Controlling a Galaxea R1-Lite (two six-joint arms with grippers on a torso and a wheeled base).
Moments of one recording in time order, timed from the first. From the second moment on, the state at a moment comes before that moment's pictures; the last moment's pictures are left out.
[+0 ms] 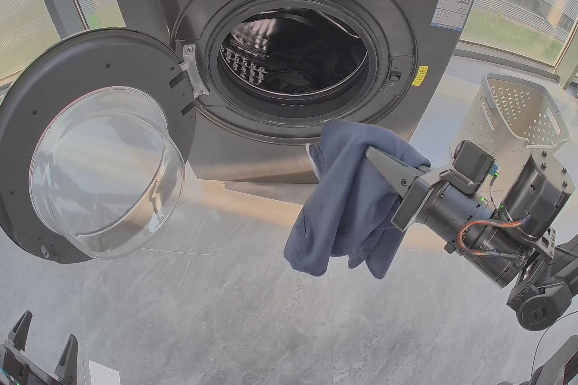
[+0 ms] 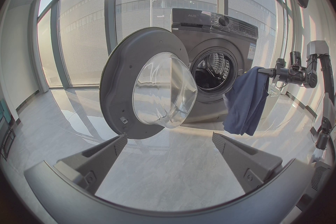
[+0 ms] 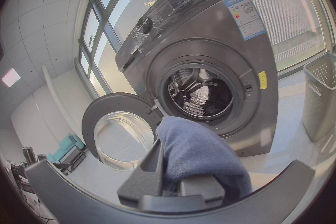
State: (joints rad) left arm -0.01 0.02 -0.02 0.00 0.00 -0.01; right arm 0.73 1.68 -0.53 -1.34 -0.07 0.24
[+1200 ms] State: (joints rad) left arm 0.00 0.02 -0.05 -0.10 -0.03 0.02; right arm 0.80 1.87 -0.84 -1.29 -0.08 0.34
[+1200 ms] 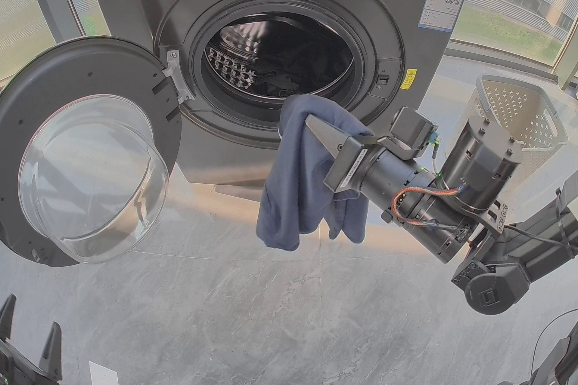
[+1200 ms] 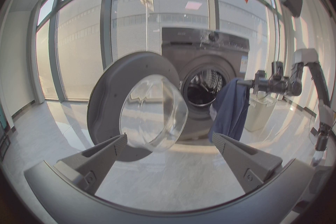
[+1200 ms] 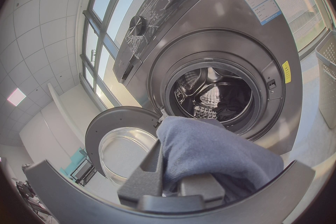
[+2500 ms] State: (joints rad) left arm -0.31 1.51 -0.23 -1.04 -0.39 -0.03; right arm 0.80 1.93 -1.00 -1.27 -0.16 0.31
